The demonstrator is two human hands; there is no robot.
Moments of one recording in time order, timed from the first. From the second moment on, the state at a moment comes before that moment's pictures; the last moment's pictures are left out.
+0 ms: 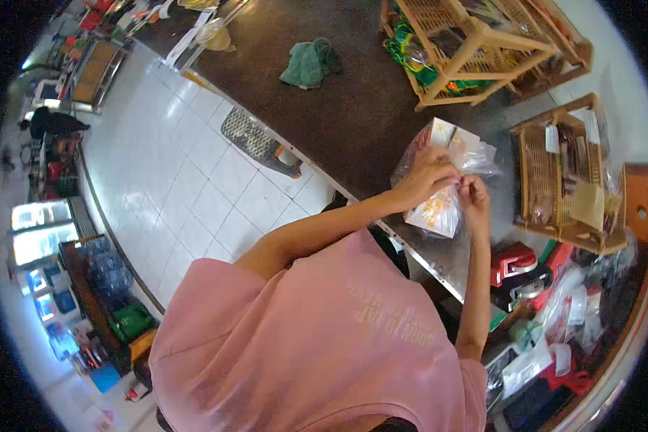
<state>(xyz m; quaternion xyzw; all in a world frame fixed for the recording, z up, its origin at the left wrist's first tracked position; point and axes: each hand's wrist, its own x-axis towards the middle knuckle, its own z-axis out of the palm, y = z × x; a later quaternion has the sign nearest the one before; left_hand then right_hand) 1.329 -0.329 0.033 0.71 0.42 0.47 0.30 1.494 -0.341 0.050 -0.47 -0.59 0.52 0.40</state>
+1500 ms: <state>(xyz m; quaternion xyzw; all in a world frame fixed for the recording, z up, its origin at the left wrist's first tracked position) 0.795 -0.201 0.128 0.33 0.51 0.67 0.42 0.950 -0.108 0.123 -0.24 -0.60 0.65 0.39</state>
